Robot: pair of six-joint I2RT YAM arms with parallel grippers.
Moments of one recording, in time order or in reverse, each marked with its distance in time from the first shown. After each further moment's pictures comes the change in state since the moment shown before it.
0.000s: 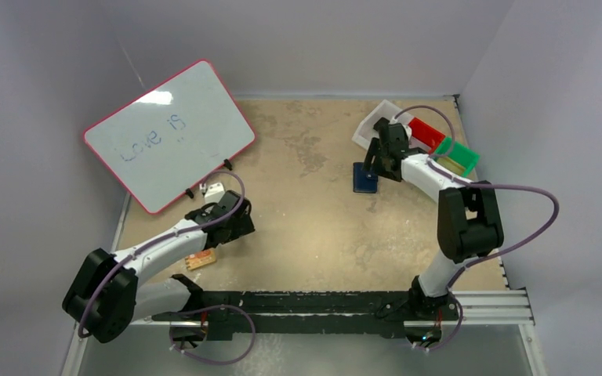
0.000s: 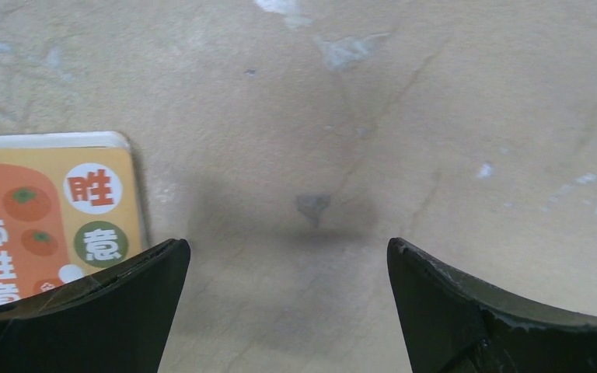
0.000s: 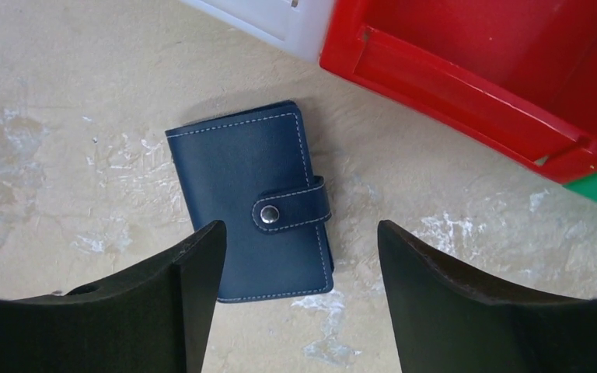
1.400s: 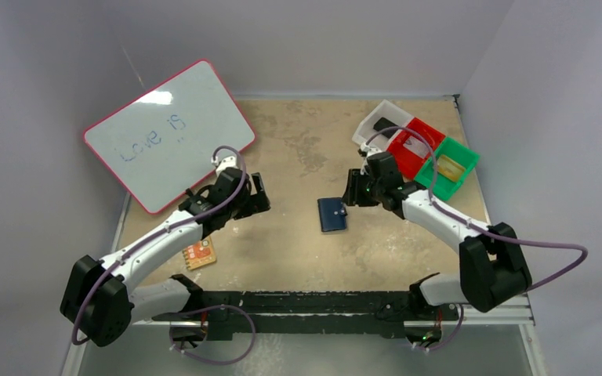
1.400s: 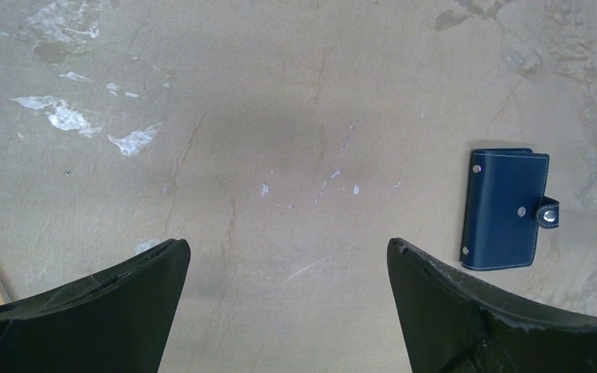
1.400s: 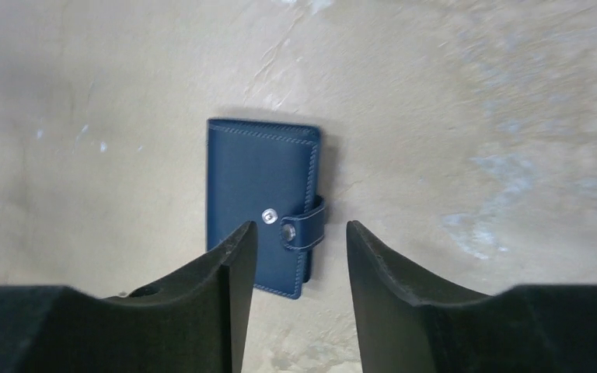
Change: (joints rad) left arm 0.000 -0.048 0.187 0.111 0.206 0.168; right arm 0.197 -0.316 -0.337 0.126 -0.365 -0.105
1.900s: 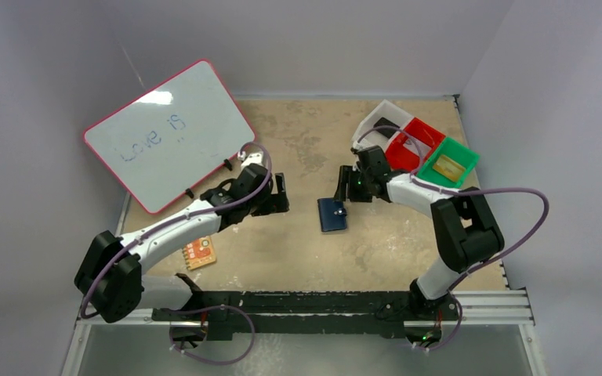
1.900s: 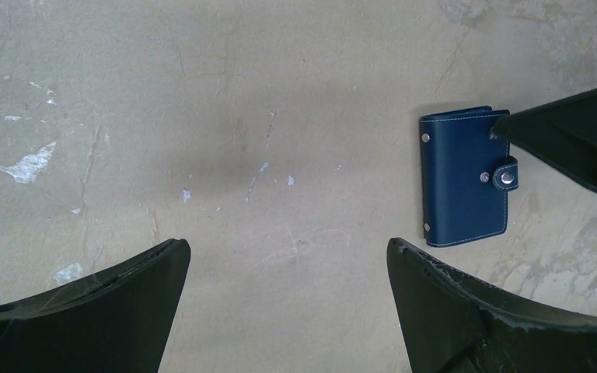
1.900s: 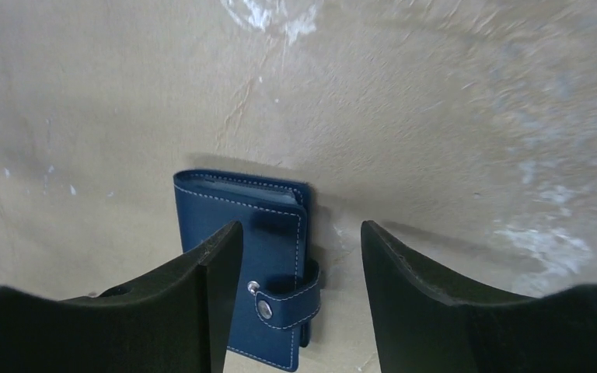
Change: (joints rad) left arm -0.116 0.162 0.113 0.040 0.027 0.035; right arm -0.026 0.253 0.155 -0.010 0.006 0.027
